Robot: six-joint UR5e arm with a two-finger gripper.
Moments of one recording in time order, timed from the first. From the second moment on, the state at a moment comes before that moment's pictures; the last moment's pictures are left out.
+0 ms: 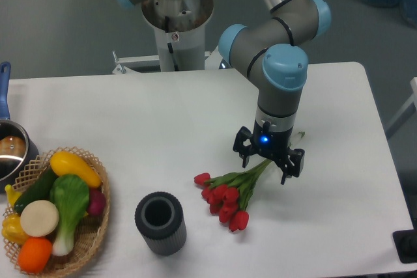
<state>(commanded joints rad) 2.59 -1.95 -1.69 -0.82 1.39 1.09</state>
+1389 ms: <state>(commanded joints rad) 2.62 -2.00 -1.72 -0.81 1.39 1.24</state>
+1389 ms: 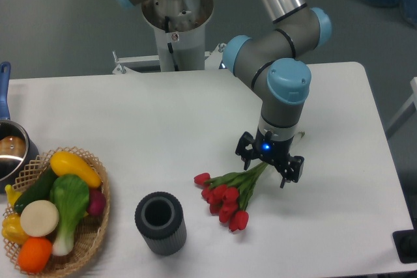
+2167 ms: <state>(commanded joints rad) 2.61 -2.01 -1.78 -0.81 1.47 1.31</state>
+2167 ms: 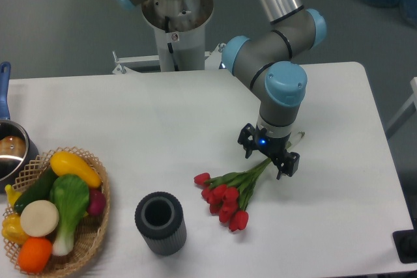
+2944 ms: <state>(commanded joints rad) 2.61 -2.05 -1.78 -0.81 1.47 1.32</state>
